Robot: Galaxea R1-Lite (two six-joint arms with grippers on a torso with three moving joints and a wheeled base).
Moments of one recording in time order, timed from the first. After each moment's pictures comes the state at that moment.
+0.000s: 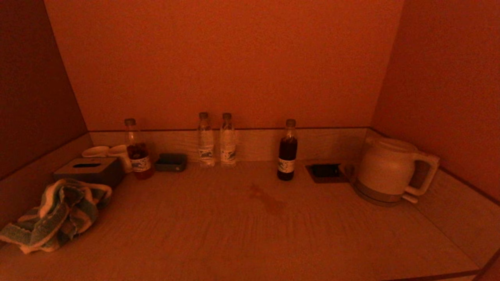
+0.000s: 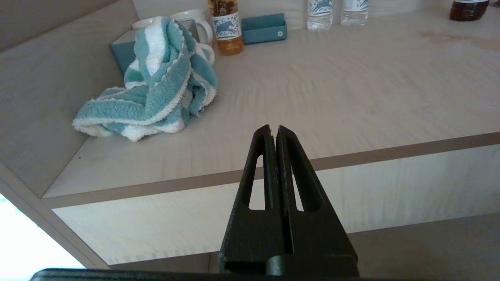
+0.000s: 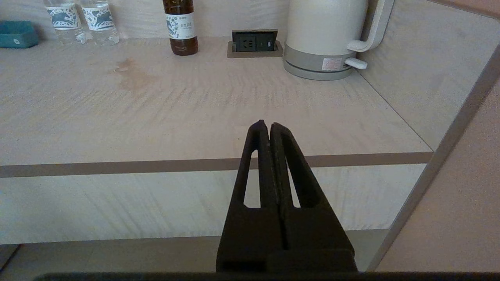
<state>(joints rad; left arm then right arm) -0.01 0.00 0.00 0.01 -0.06 0.11 0.00 0.00 0.00 0.00 0.00 0.00</state>
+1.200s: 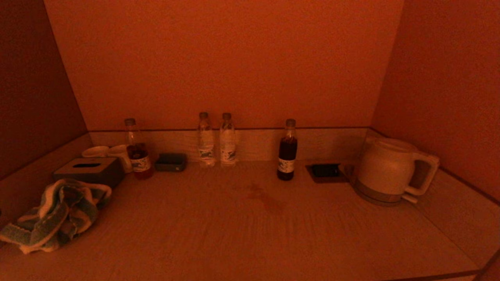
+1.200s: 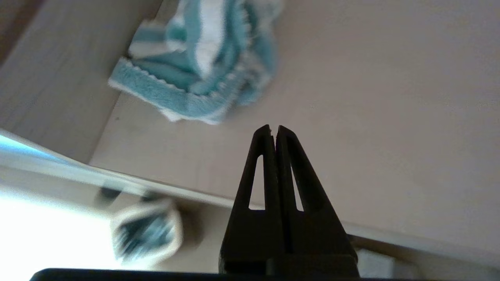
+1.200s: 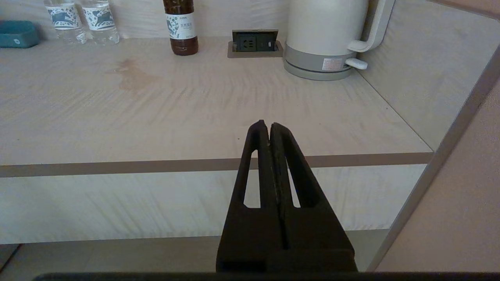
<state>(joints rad) 0.02 1.11 -0.79 0.27 0.17 -0.13 0.00 0.00 0.00 0.00 0.00 0.00</state>
